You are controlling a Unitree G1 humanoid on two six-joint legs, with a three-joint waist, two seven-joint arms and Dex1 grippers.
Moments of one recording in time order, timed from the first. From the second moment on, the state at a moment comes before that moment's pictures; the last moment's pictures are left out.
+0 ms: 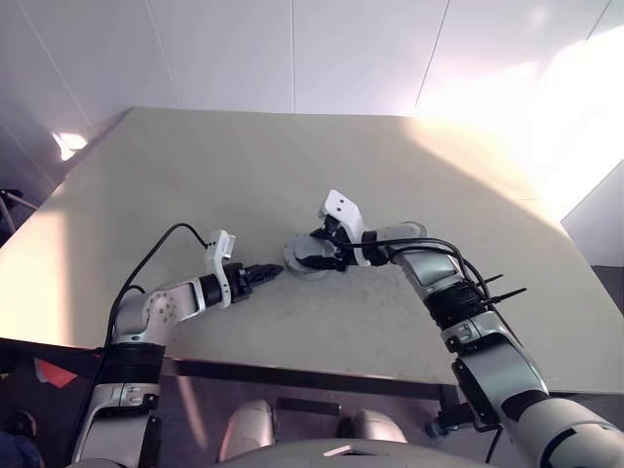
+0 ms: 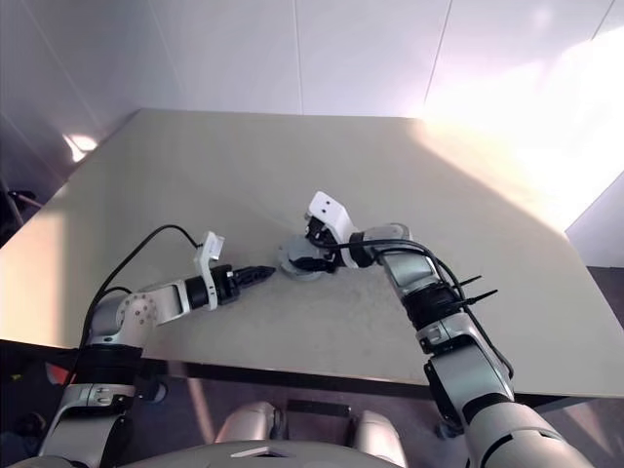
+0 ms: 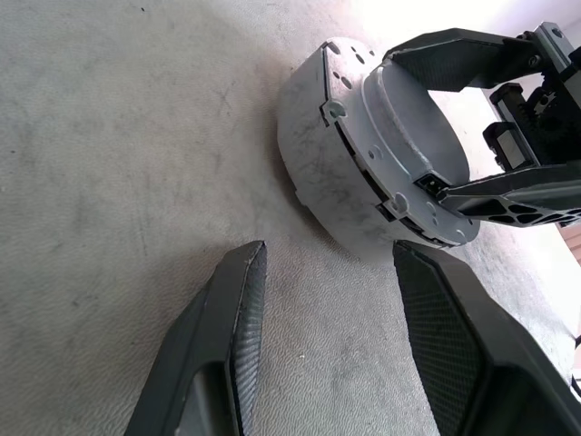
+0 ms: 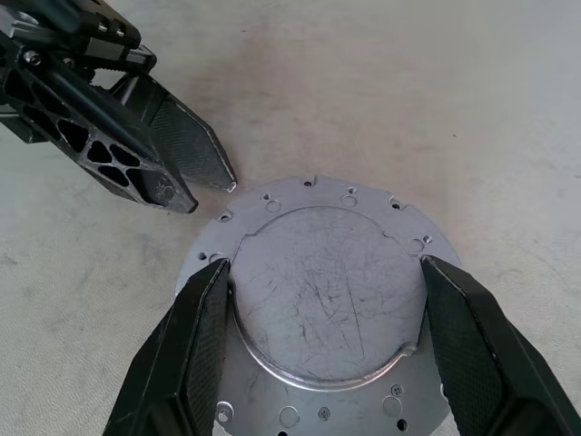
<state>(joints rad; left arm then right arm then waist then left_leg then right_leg) -0.31 0.33 0.12 0.14 -0.62 0.95 -0.70 -0.66 -0.30 0.30 0.37 0.04 0.40 1.01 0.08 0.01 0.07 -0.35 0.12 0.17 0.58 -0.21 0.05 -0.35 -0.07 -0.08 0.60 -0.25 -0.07</state>
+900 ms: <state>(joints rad) -0.31 0.33 0.12 0.14 -0.61 0.95 -0.70 -0.68 -0.29 0.31 0.53 0.04 0.18 1.09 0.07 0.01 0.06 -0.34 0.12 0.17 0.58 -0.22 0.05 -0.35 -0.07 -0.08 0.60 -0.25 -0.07</state>
